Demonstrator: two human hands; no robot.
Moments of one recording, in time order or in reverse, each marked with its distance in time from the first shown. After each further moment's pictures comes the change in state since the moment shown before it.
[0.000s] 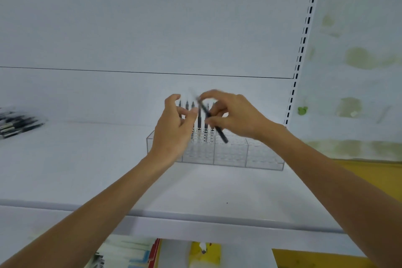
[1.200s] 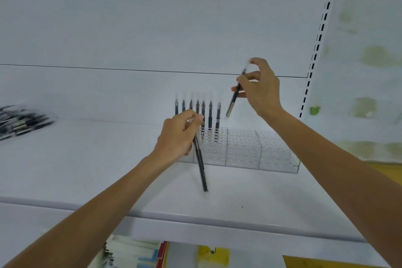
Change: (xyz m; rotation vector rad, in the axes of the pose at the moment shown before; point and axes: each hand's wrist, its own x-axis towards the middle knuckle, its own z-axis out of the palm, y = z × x) left_hand 0.006 -0.019 -0.013 0.002 -0.199 -0.079; right_hand 0.043 0.021 -0.009 0.361 0.644 0.200
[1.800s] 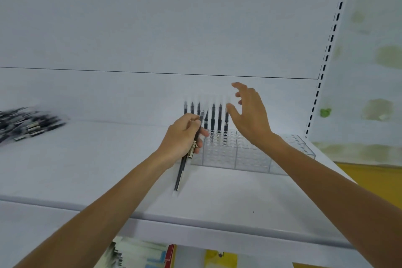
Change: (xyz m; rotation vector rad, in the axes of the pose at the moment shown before) left_hand 0.008 -0.010 -0.008 -0.282 -0.076 -0.212; right_hand -0.030 0.037 0.028 -0.601 -0.139 -0.286
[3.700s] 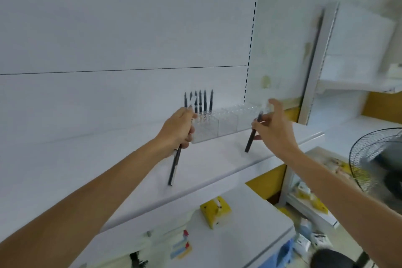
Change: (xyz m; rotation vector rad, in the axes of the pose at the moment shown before) left_hand -0.009 -0.009 -0.141 -0.114 -0.598 -0.090; right_hand -0.120 -0.175 -0.011 -0.064 0.381 0.727
